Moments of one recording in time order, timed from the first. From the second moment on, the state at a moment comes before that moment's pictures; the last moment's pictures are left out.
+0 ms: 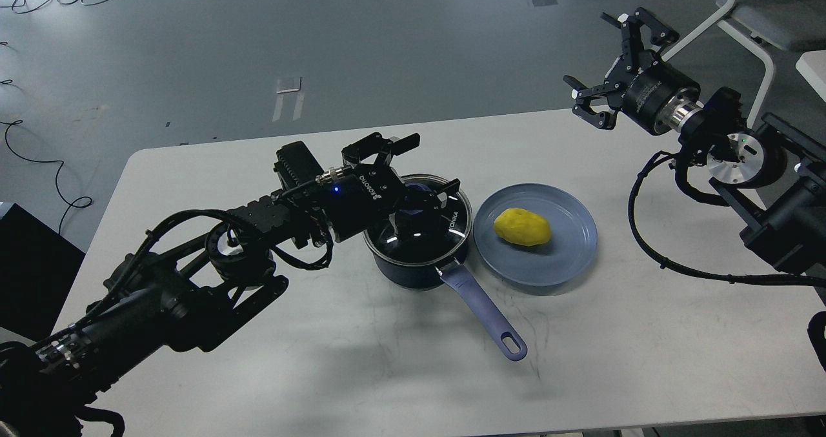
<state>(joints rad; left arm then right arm) -0.77 0.31 -0.50 -1.12 2.17 0.22 -0.40 0.74 -0.35 0.91 0.82 -0.08 0.31 0.00</state>
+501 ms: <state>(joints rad) -0.77 0.28 -0.39 -1.03 2.17 0.31 -0.40 0.73 -0.36 0.89 0.81 -0.08 0.30 0.00</state>
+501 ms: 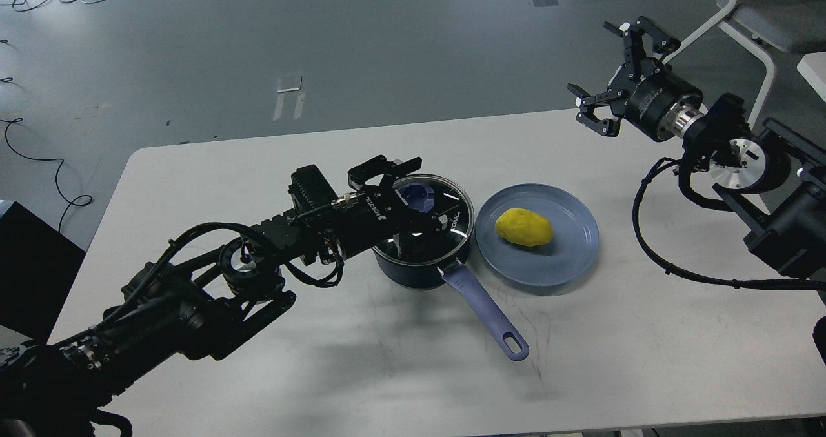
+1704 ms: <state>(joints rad) -0.80 0.21 -0.31 -0.86 2.13 0.35 -0.40 0.73 -0.37 0.89 0.82 -0.08 0.30 0.00</state>
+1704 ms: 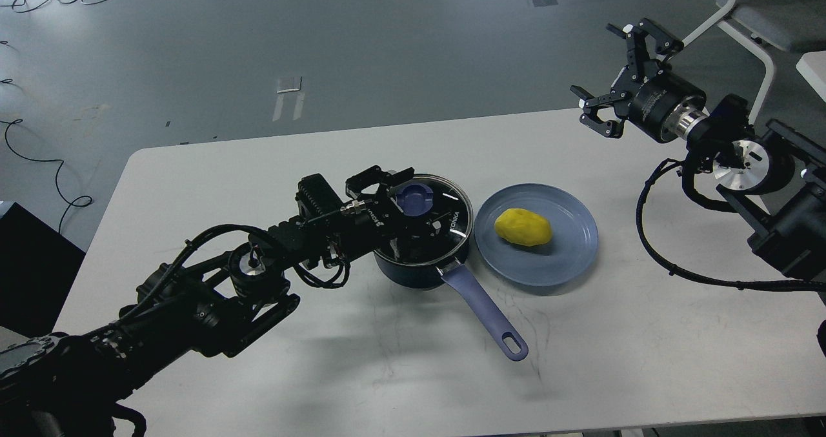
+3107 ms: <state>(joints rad) -0.82 0.21 -0.26 -0.81 1.98 0.38 -0.48 0.72 -0.37 0.86 0.80 -0.08 0.30 0.01</state>
